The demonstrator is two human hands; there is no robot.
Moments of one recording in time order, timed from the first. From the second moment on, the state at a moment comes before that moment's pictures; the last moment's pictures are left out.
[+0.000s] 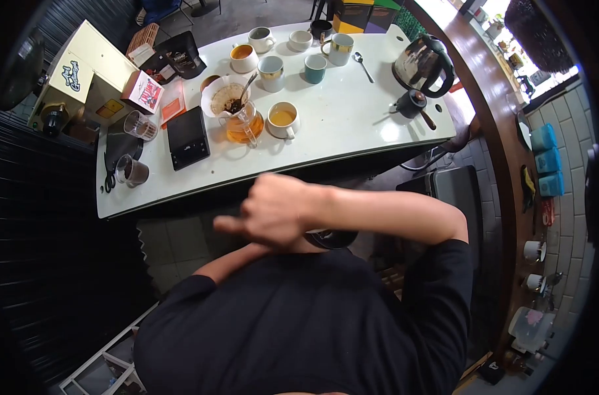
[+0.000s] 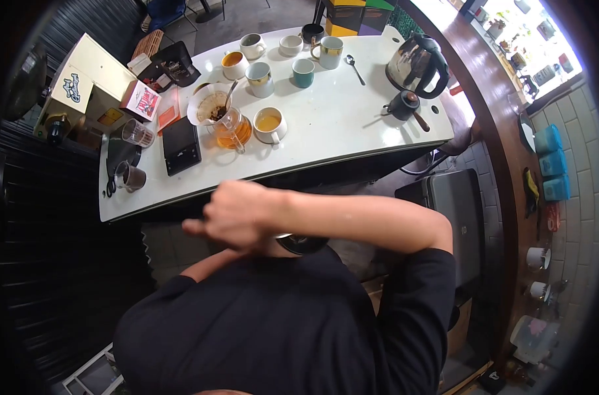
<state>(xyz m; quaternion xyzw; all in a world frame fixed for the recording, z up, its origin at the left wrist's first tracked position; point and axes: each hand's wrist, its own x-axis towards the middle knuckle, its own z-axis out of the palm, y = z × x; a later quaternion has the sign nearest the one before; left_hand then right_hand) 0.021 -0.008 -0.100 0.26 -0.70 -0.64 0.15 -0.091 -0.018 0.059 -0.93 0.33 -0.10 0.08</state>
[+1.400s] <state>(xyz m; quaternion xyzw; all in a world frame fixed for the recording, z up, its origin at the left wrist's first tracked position) -0.016 -0.080 -0.066 0.20 -0.74 -0.62 0.17 -0.276 -0.065 -0.014 -0.77 0.60 -0.17 0.14</state>
